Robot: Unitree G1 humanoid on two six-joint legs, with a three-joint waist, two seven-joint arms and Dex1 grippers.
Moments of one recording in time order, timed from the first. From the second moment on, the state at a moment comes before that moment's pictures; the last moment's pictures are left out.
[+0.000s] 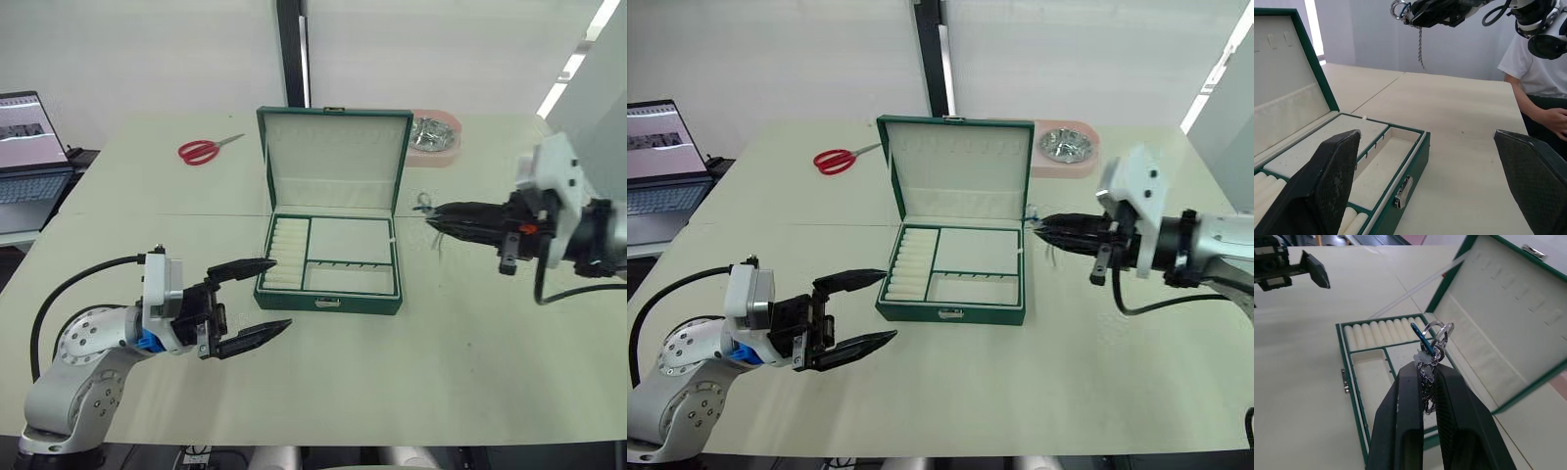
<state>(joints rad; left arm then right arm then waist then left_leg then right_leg) 0.06 0.70 0.24 -0.46 -0.77 0.26 -1.12 -0.58 -1.00 -0.08 -0.56 0.84 0.87 0.79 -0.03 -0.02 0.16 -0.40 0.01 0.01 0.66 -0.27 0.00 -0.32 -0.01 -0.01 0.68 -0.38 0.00</state>
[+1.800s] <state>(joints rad) 0.05 0.66 0.29 -0.43 -0.74 0.32 -0.94 -0.59 -0.69 0.17 -0.42 0.39 0.80 0.92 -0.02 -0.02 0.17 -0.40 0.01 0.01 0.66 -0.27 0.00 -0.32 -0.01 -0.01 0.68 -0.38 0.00</state>
